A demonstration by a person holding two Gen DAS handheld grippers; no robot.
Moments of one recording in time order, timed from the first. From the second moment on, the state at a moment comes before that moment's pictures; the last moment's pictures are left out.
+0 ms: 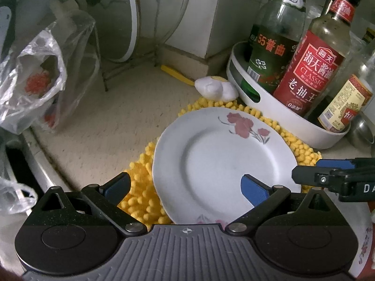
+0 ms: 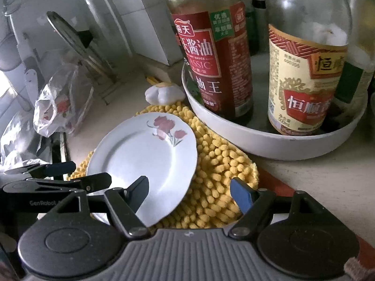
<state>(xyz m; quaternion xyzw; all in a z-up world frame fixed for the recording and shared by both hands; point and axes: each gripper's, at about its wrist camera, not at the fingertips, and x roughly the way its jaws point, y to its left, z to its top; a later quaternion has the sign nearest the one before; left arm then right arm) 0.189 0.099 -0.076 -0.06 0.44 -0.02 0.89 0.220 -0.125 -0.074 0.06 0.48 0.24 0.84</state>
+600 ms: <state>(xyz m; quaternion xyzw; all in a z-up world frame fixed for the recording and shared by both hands) 0.221 0.108 -0.094 -0.06 0.47 -0.07 0.88 0.238 -0.101 -0.092 0.07 0.50 0.22 0.83</state>
